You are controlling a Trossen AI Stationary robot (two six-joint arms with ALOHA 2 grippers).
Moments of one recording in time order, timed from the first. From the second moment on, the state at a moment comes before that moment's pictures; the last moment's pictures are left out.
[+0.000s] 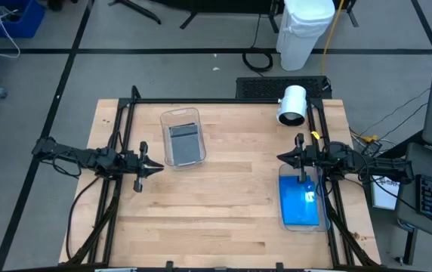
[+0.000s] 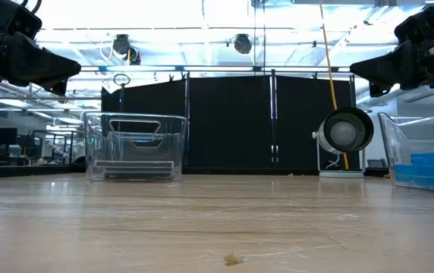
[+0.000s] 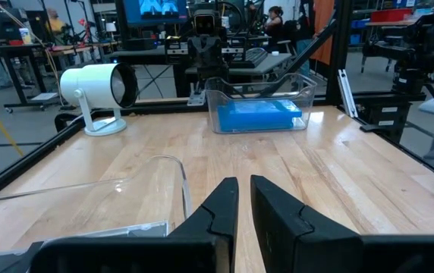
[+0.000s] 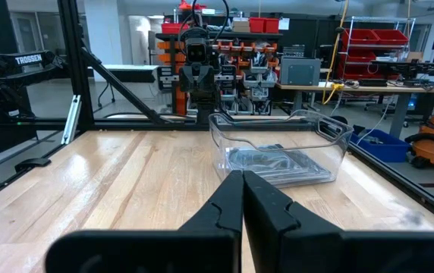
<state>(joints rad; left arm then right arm) -0.24 0.11 0.02 0.01 -0.18 0.02 -0.09 0.01 0.02 0.01 -0.05 -0.01</state>
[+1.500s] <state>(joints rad) -0.24 0.11 0.02 0.01 -0.18 0.02 -0.09 0.01 0.02 0.08 -0.05 -0.14</state>
